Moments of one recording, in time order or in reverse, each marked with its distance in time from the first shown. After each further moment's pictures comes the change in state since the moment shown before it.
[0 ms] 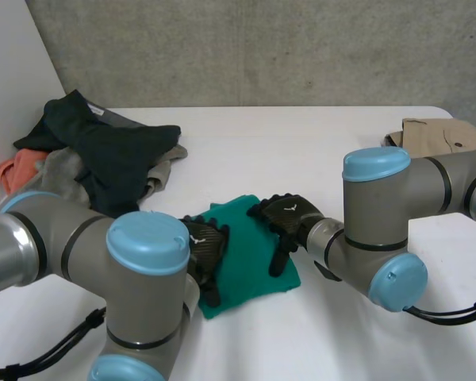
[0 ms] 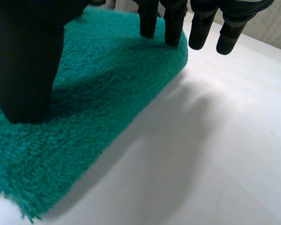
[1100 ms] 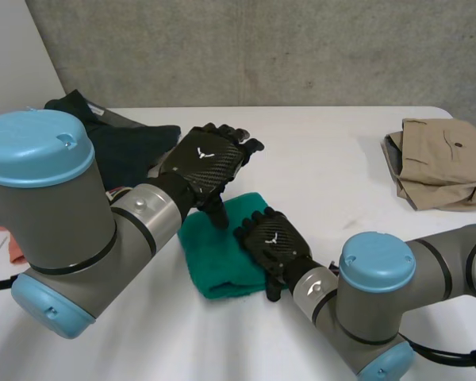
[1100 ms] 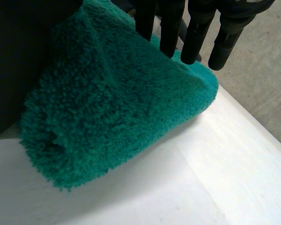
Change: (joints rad) left arm 0.157 0.229 0.084 0.008 0.463 0.100; right arm 0.081 -0.103 0.468 -0.628 0.007 -0.249; left_hand 0.000 0.000 0.000 0.000 0.000; right_hand 0.136 0.123 0.152 0.157 0.058
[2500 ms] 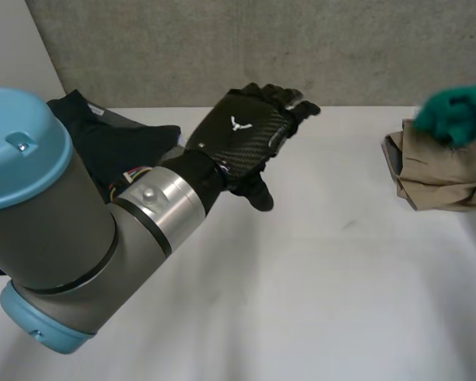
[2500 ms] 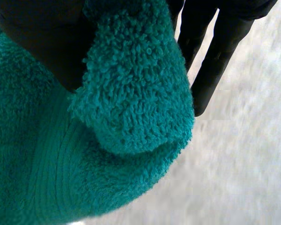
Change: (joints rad) left arm -0.092 0.086 0.023 0.081 0.084 -0.084; right arm -0.823 0.295 -0.654 -0.344 -0.149 0.219; left_hand 0.000 0.000 0.000 0.000 0.000; right_hand 0.661 0.796 0.783 0.835 0.831
